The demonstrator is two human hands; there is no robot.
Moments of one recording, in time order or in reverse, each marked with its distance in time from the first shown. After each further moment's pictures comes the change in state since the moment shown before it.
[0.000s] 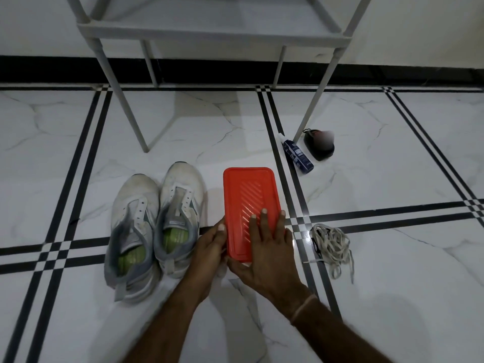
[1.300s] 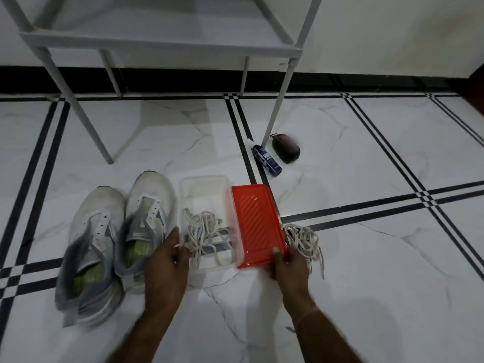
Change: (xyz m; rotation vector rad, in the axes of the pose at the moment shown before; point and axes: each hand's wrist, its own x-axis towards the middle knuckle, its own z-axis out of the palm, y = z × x) left_hand -0.002 -0.020 -0.011 0.518 0.416 0.224; right_hand -0.035 0.087 0.021 1.153 0.224 0.844
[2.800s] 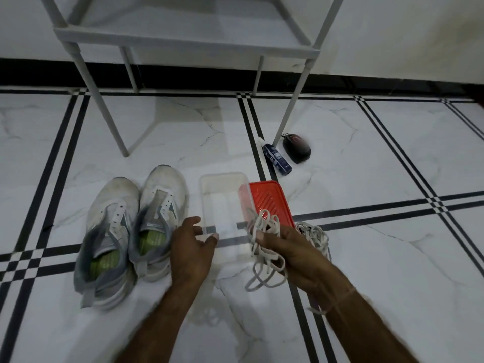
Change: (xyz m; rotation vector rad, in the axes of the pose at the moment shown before) left_hand 0.008 0.016 0.017 -0.080 -0.017 -0.062; right_hand -0.043 -0.123 -0.015 0.298 -0.847 0.175
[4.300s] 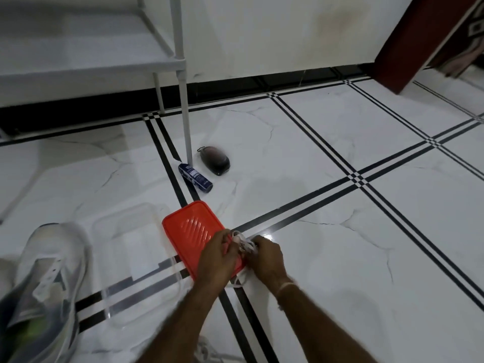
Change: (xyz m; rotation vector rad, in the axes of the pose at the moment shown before) left_hand -0.027 0.086 0.185 0.091 -0.587 0.093; right_hand 0.038 0.048 -0.169 -0.864 0.822 -0.095
